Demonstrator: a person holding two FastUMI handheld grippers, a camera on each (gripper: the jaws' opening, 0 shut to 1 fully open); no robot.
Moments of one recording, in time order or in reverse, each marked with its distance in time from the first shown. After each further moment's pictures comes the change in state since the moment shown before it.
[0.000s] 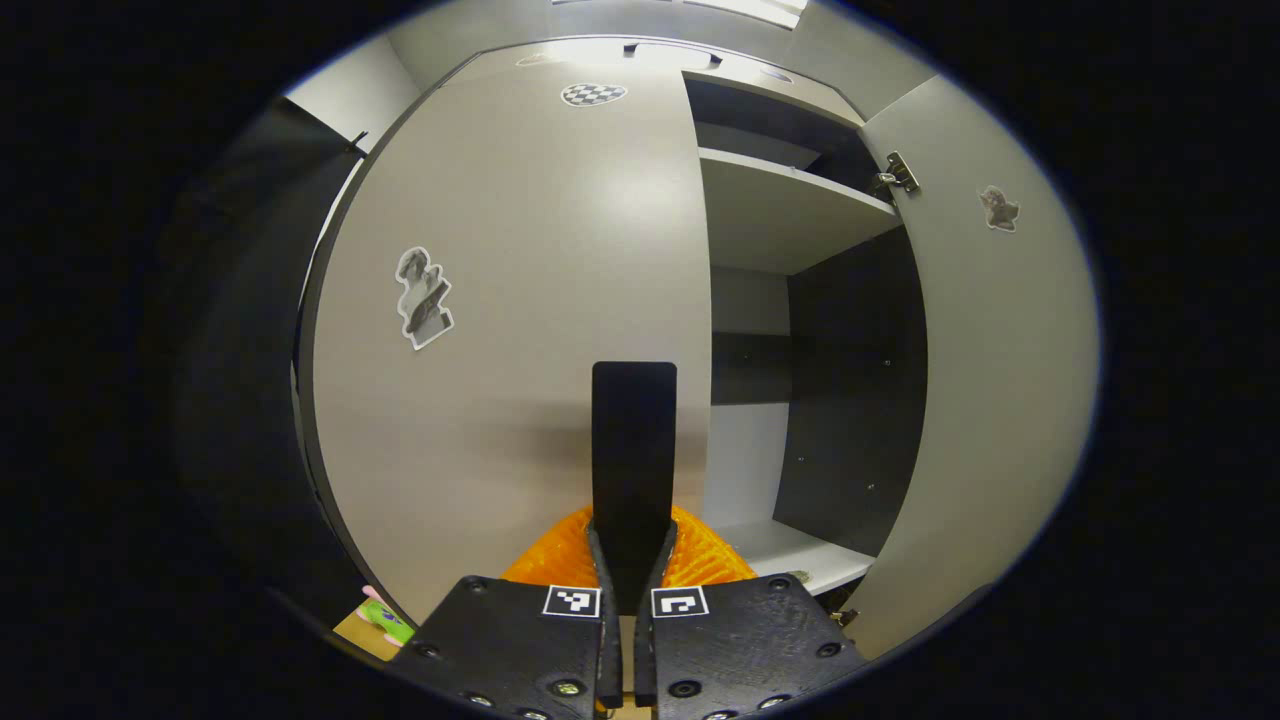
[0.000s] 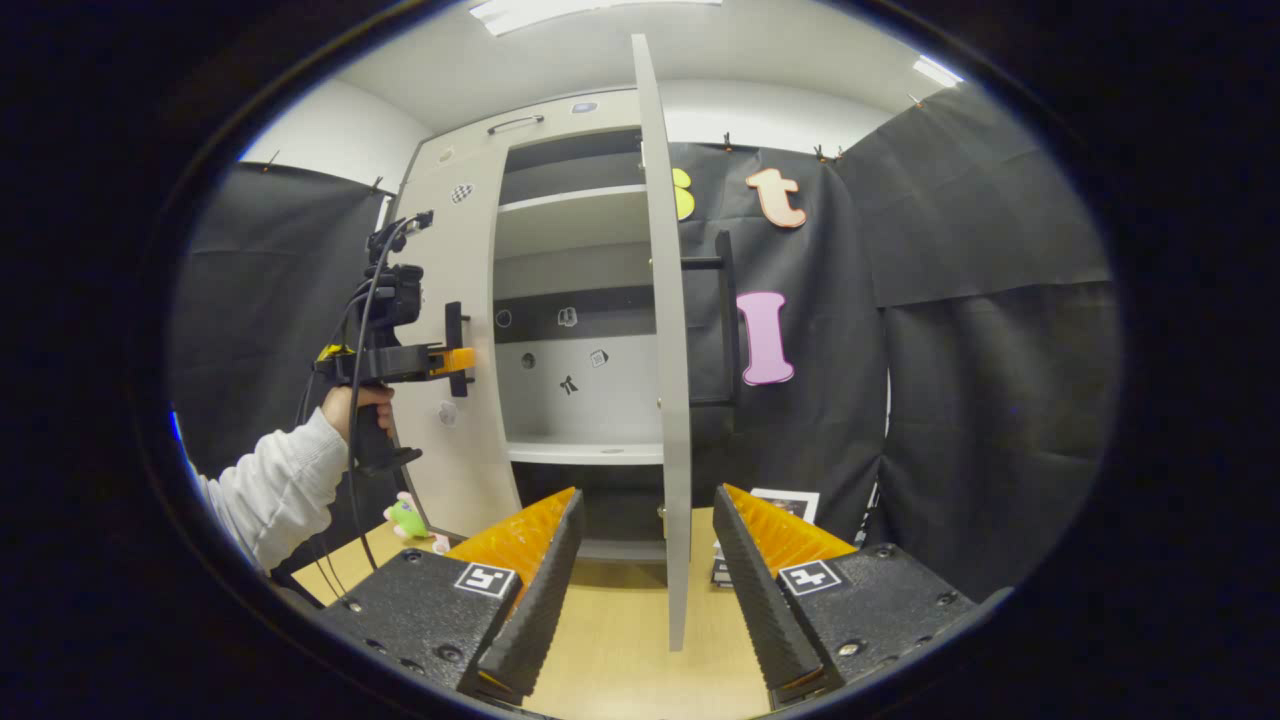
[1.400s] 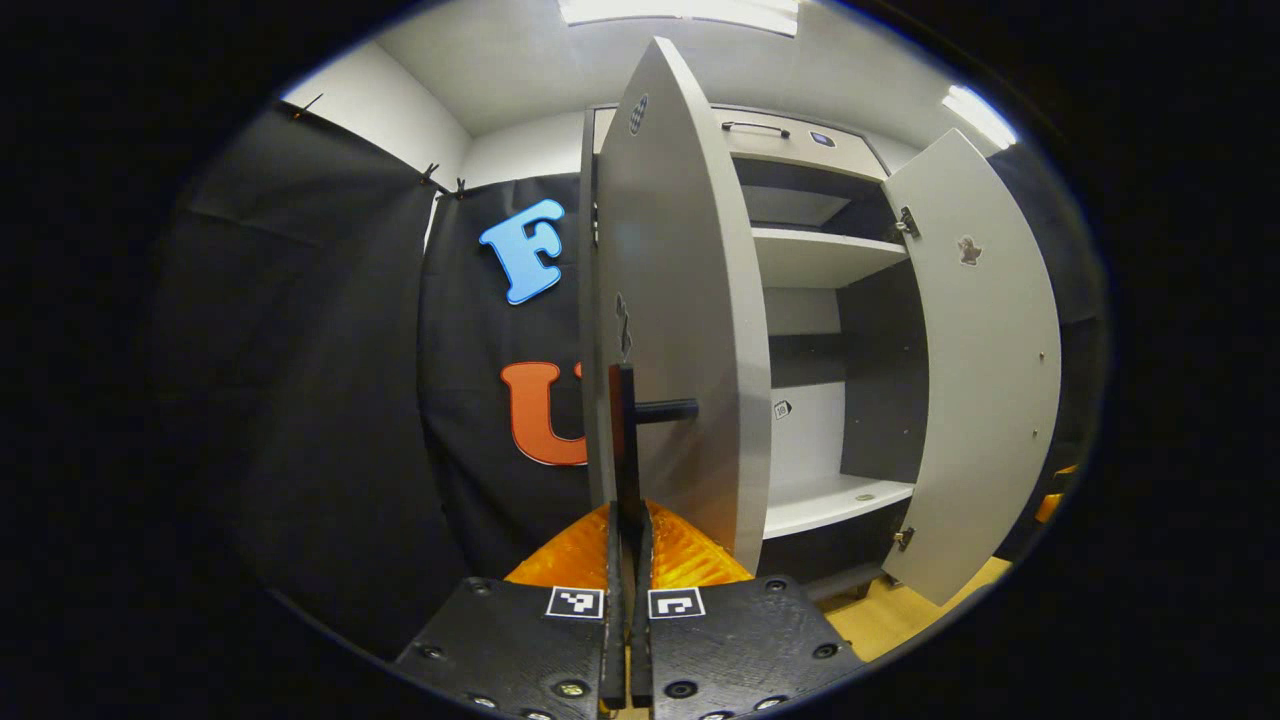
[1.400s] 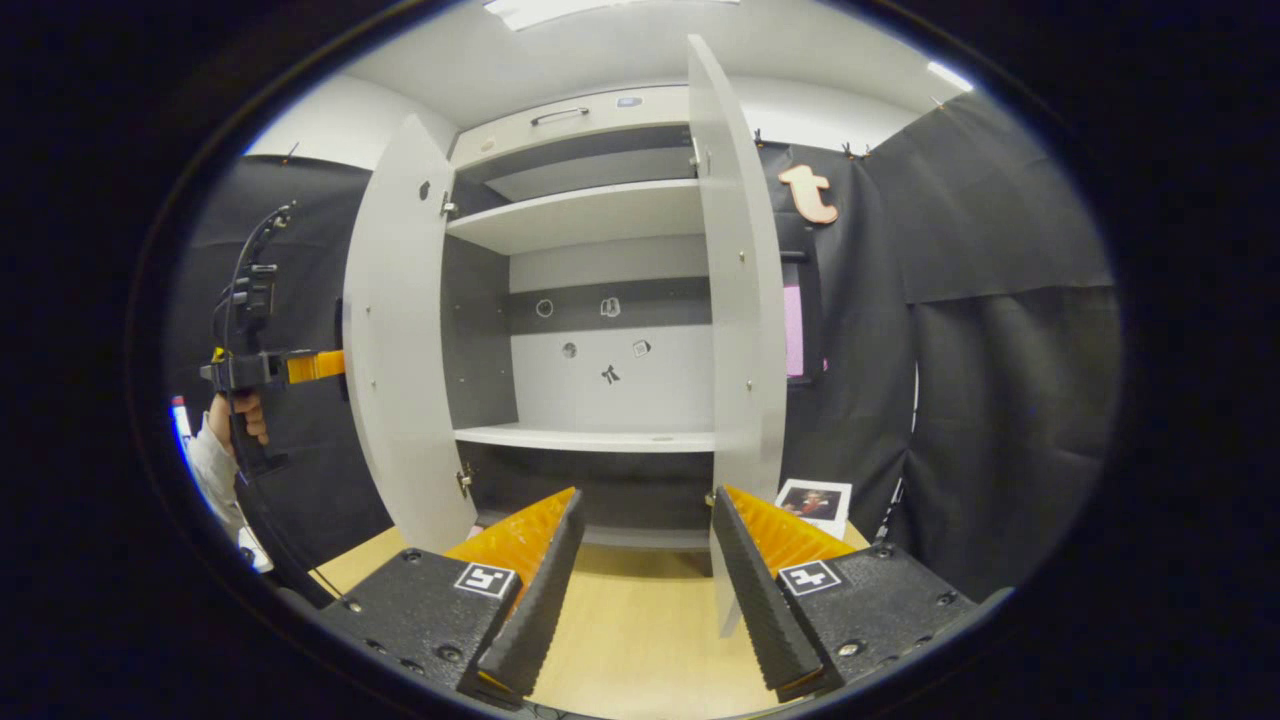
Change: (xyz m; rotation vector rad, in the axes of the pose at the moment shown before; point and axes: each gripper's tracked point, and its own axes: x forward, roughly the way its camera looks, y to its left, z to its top) left arm -0.177 0.160 0.005 0.067 -0.020 0.140; right arm -0.016 0.060 -0.017 -0.017 0.037 0.073
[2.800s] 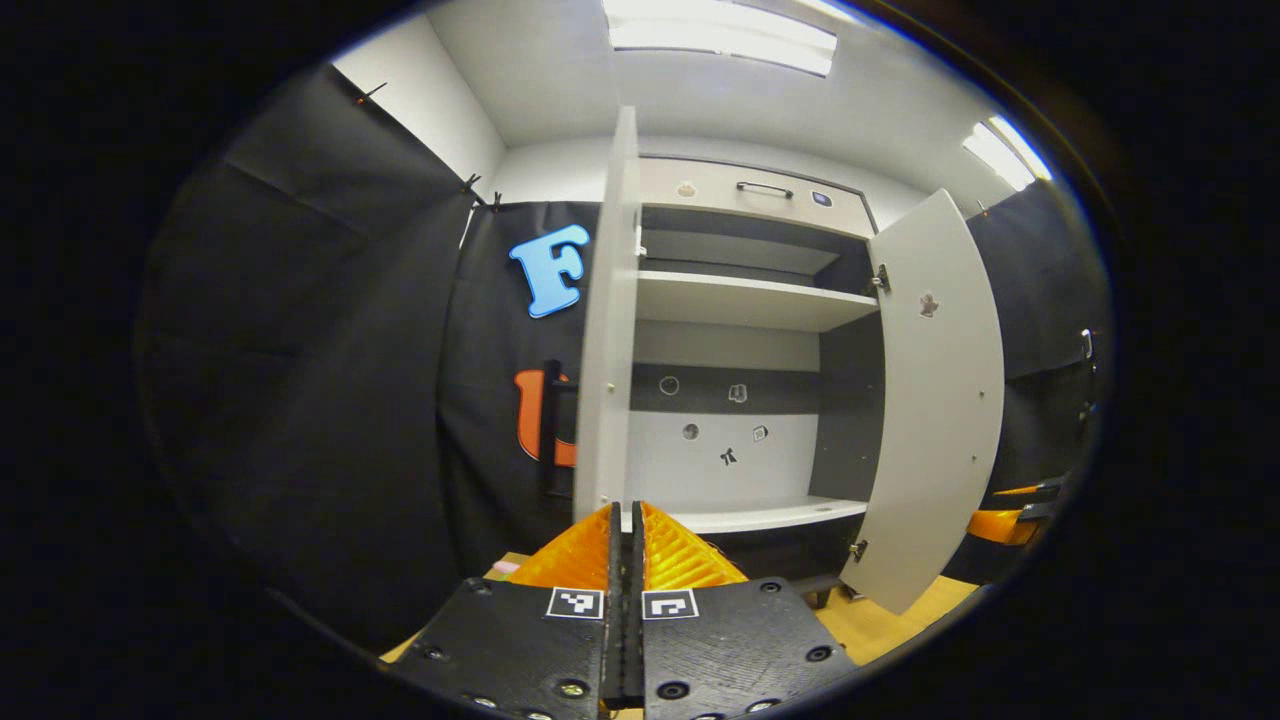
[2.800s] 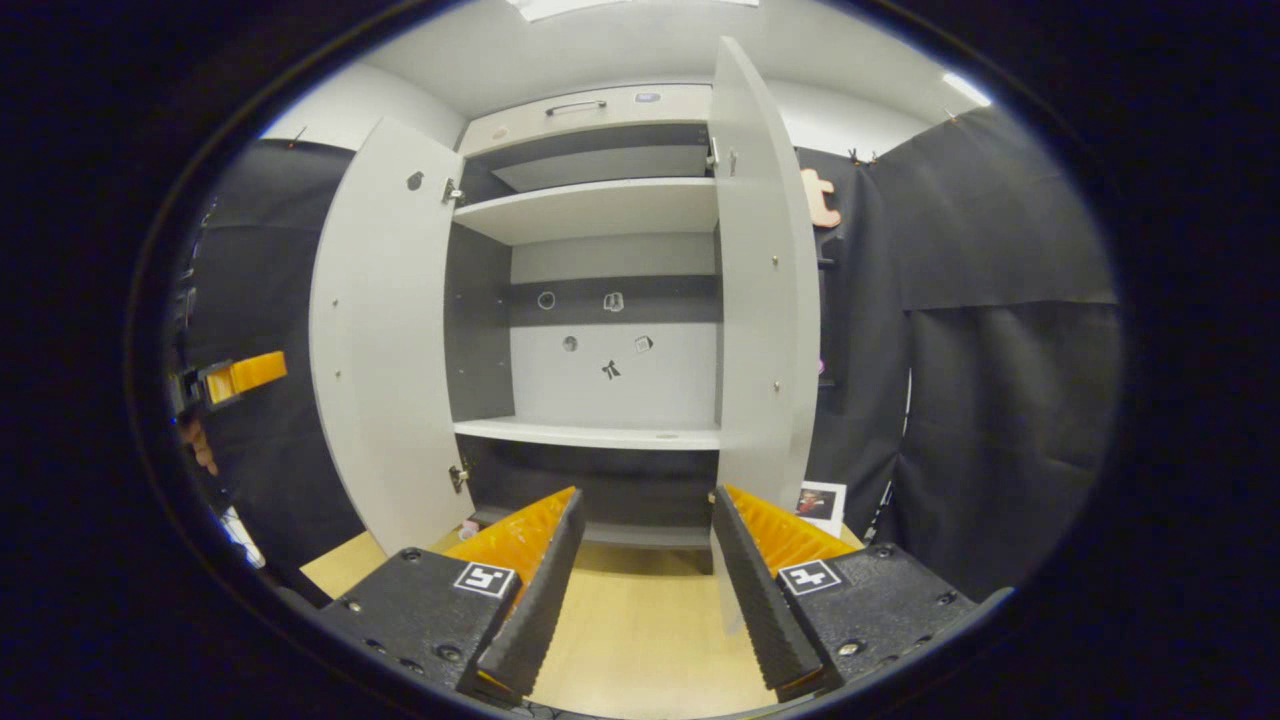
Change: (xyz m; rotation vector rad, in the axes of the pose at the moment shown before) left arm -0.098 -0.045 -0.019 -0.137 -0.074 -0.081; right arm -0.002 0.025 0.007 -0.016 -0.019 -0.032
